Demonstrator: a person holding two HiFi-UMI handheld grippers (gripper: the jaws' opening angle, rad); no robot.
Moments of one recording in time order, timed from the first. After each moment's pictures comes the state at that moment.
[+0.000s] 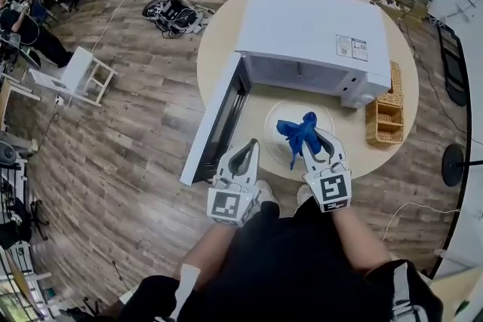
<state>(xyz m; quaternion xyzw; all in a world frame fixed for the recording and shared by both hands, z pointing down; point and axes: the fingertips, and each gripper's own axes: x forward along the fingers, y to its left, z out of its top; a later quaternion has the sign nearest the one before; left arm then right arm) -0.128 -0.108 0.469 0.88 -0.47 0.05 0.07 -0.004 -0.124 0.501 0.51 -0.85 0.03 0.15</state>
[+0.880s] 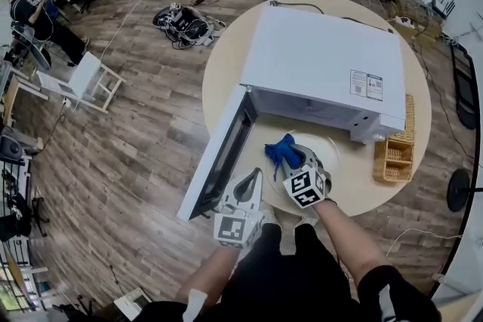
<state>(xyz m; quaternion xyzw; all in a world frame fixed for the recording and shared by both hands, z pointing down) -0.124 -0.142 0.521 0.86 -0.50 0.09 0.10 -0.058 -0.205 0.649 0.39 -0.87 0.06 0.31</state>
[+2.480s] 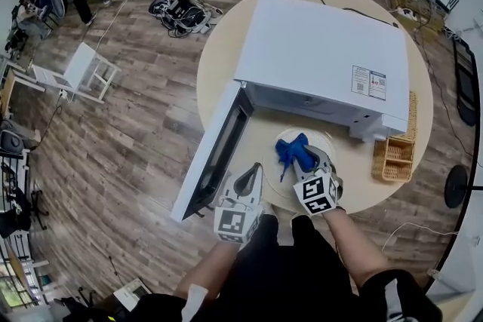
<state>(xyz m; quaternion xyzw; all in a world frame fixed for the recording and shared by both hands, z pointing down) -0.114 -0.156 0.548 0.85 -0.50 0.10 0.14 -0.012 -0.194 0.635 0.41 -0.85 0.08 0.32</state>
